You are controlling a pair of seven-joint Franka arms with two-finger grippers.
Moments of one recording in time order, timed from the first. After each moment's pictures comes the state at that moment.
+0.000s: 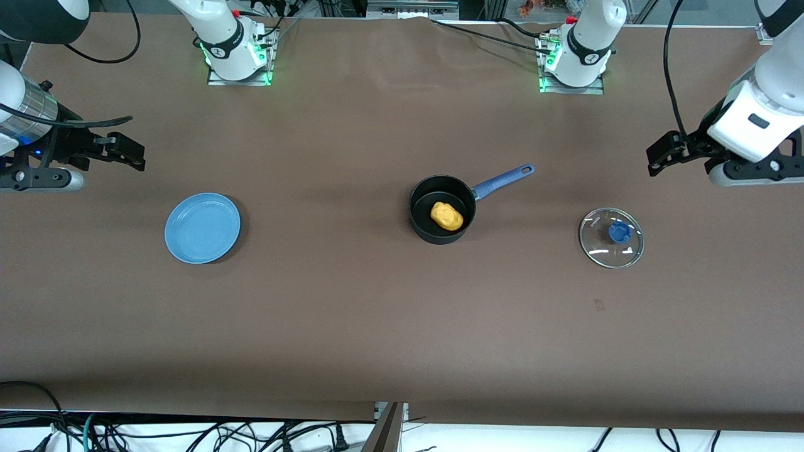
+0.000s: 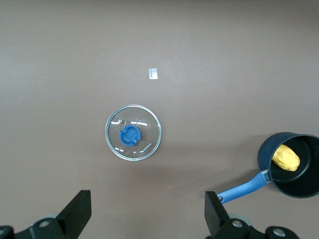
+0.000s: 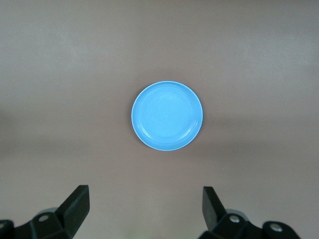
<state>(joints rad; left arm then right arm) -0.06 0.02 -0.05 -1.59 0.04 1.62 -0.18 -0.04 0.11 0.15 -1.52 -0.06 1.54 0.08</state>
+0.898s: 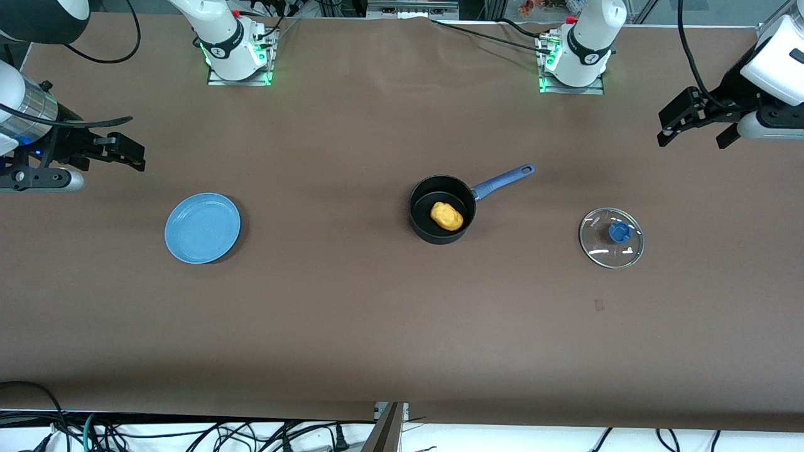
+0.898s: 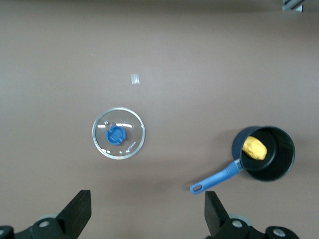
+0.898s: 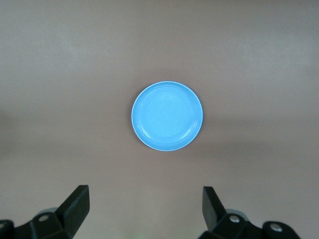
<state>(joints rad) -0.08 -0.03 -0.04 -1.52 -0.04 1.54 -0.14 -0.04 0.11 0.15 -1.52 -0.06 1.54 0.08</state>
